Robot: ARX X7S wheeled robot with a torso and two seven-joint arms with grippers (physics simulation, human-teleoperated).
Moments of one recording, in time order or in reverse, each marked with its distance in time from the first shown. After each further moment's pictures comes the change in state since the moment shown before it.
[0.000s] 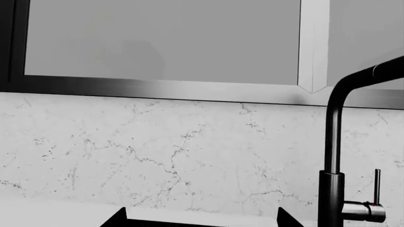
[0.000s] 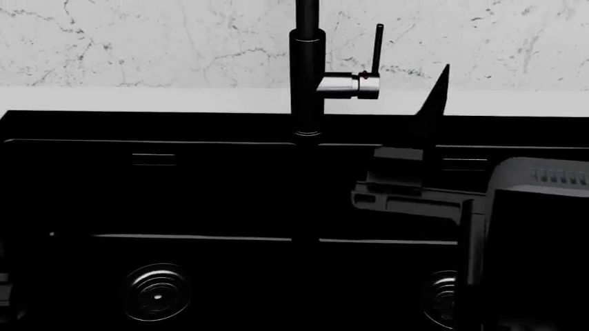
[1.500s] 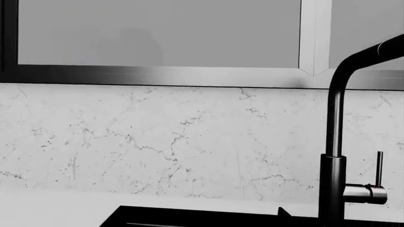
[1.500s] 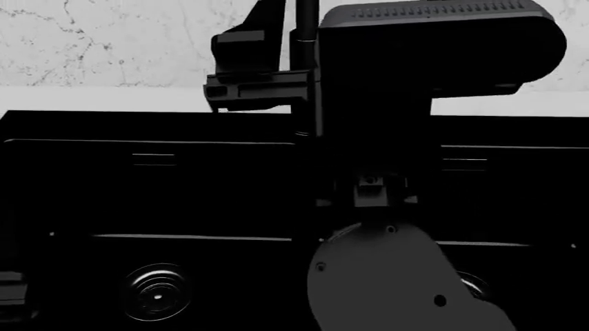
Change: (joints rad) left arm -0.019 -0.029 0.033 -0.015 -0.014 -0.045 -0.033; right arm 0.273 -0.136 -0.258 0.416 0.061 -0.302 0.044
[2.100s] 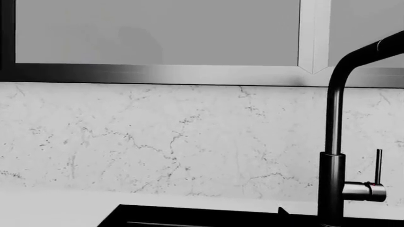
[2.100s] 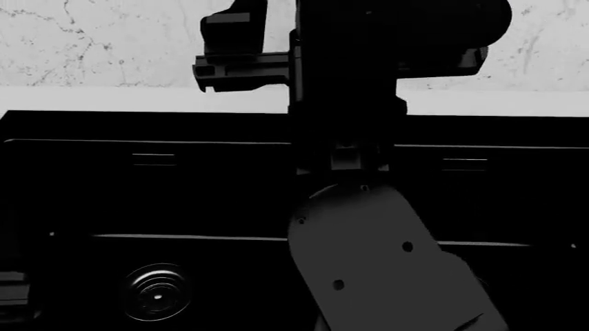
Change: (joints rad) left arm -0.003 -0.008 0.009 -0.009 -0.004 0.005 -0.004; right arm 0.039 -0.037 -0.033 0.202 0.003 -0.133 -0.014
